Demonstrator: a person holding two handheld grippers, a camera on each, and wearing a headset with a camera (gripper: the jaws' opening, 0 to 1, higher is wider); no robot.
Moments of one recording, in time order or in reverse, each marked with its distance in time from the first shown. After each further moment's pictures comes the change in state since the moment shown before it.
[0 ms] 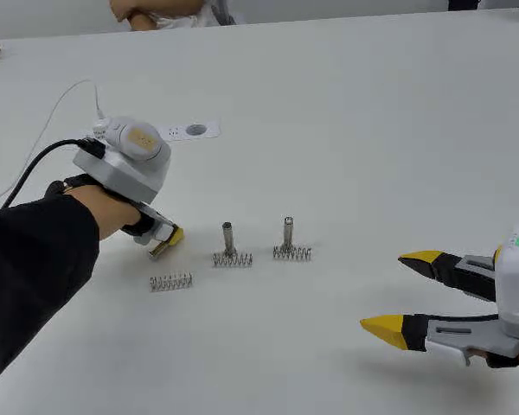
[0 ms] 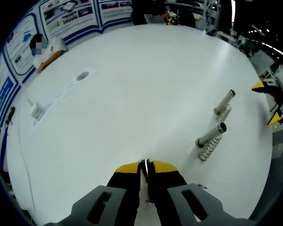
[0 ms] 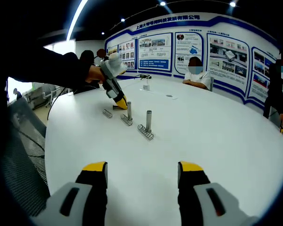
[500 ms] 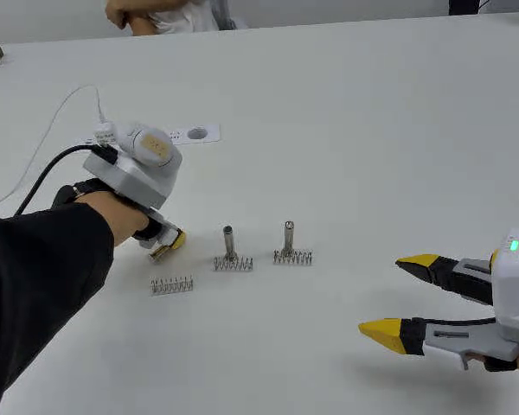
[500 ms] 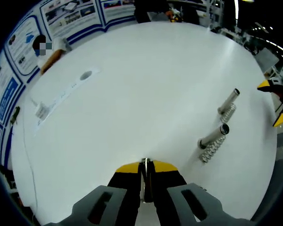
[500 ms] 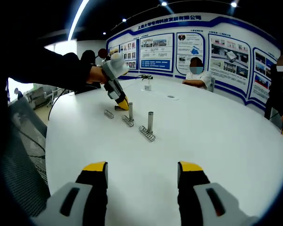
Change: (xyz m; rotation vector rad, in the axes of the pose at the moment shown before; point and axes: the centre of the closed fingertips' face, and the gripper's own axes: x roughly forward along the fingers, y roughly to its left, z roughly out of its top) left arm -0.001 -0.001 -0.001 -0.002 0.012 0.063; right arm 0.001 0.002 0.003 -0.008 -0.004 0.011
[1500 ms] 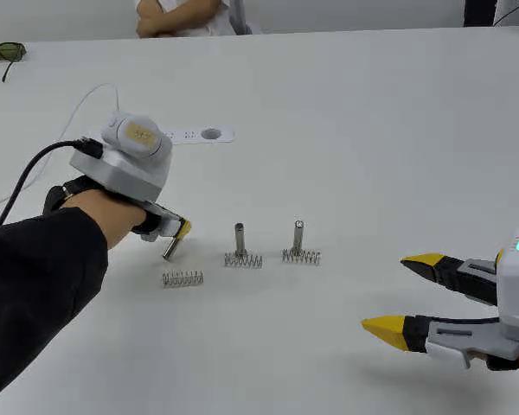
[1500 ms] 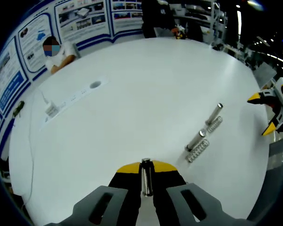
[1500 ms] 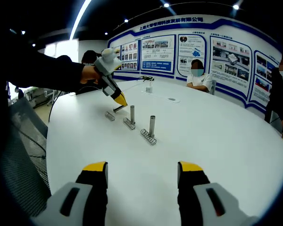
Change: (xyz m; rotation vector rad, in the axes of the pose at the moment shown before) left arm -0.036 -0.006 0.003 -0.076 -0.138 -0.009; right arm 0.000 0.004 0.008 -0.020 -0.008 0.003
